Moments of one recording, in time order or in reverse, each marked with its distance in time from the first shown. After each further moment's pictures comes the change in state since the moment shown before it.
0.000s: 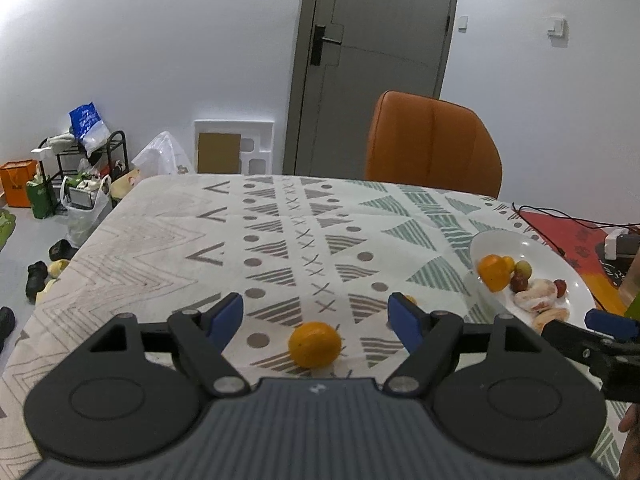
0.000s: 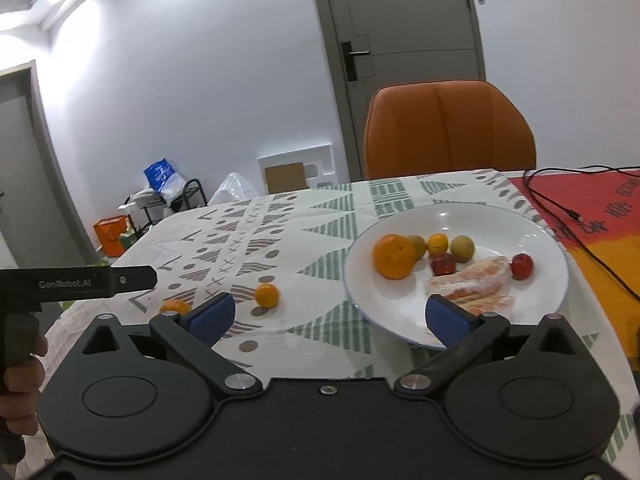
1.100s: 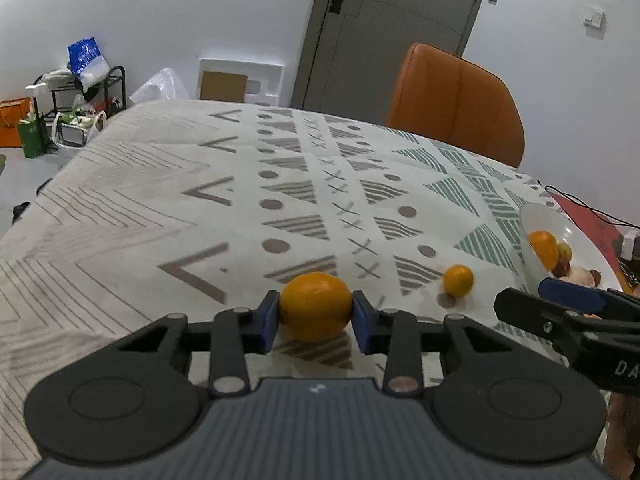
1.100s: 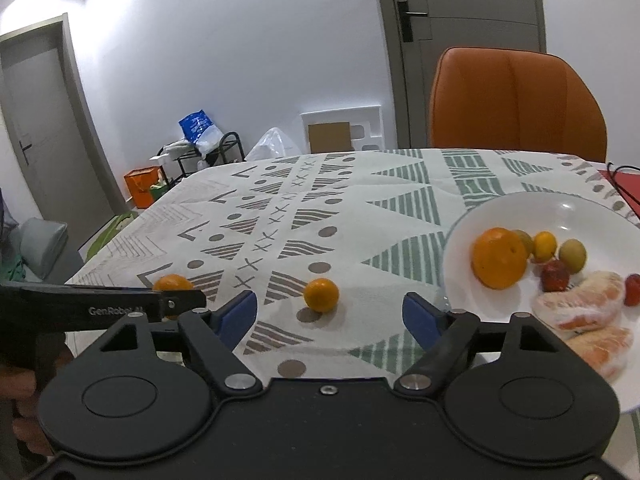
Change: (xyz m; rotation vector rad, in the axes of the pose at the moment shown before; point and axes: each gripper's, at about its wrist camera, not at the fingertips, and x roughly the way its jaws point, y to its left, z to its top) left arm 0.060 0.038 -0.012 -0.094 0.146 -0.027; right arm 0.082 0.037 0.008 -0.089 0.127 0.112
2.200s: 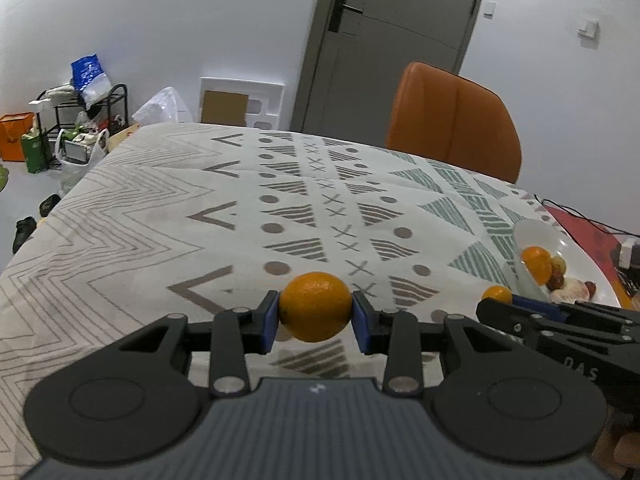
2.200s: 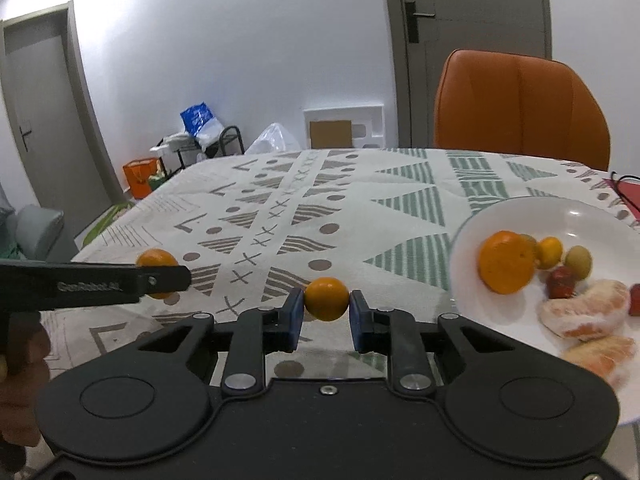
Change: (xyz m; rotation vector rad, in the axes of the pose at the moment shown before) left arm -0.012 -0.008 0.006 0.016 -0.052 0.000; right arm -0.001 0.002 -0.003 -0.031 -0.004 -0.012
